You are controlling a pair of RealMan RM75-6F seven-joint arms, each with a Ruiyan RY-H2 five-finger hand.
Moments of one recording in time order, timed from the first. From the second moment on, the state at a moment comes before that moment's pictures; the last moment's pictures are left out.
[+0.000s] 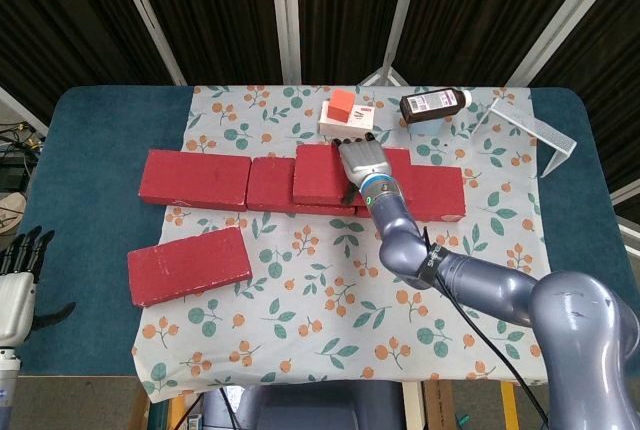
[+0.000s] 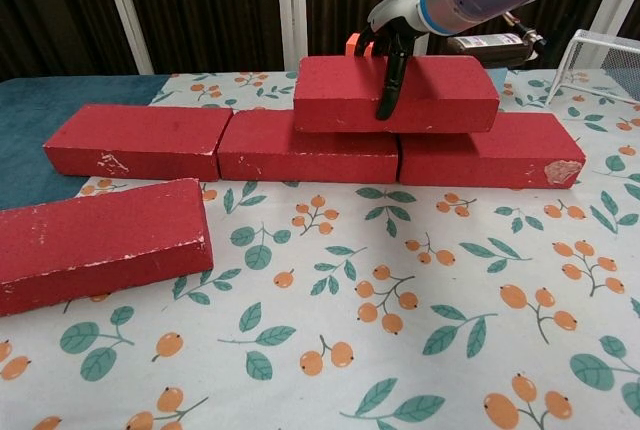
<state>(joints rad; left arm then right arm) -0.06 -1.13 -0.07 -1.82 1.35 1.49 0.29 1.40 -1.48 0.25 -1.24 0.13 0.65 -0.90</state>
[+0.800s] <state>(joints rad) -0.07 -1.15 -0.07 -1.82 1.33 1.48 0.33 1.44 -1.57 0.17 -1.10 0.12 0.58 -0.84</state>
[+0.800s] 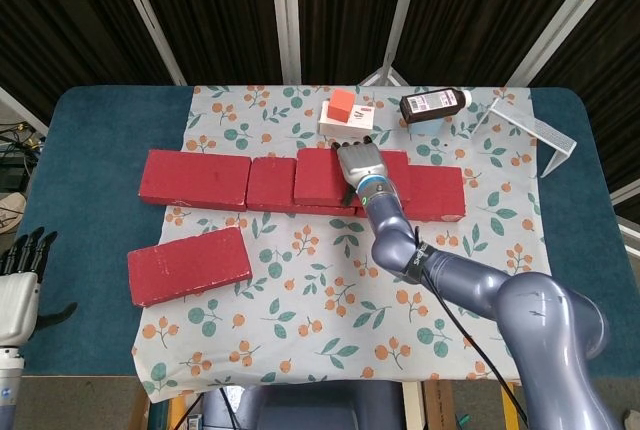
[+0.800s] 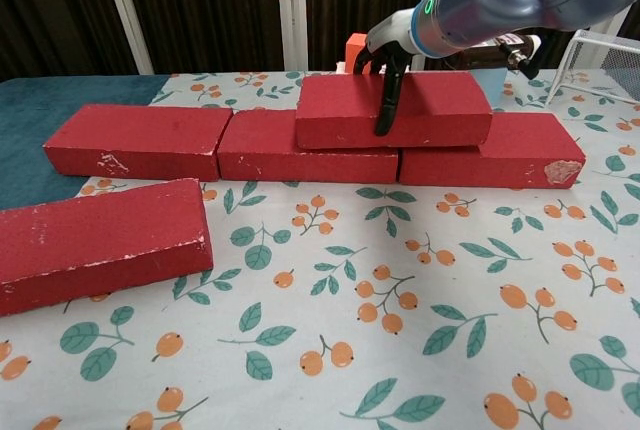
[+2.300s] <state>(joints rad) -0.08 -1.16 -0.07 -1.81 1.31 1.47 0.35 1.48 -1.60 0.08 -1.05 0.17 0.57 -0.80</state>
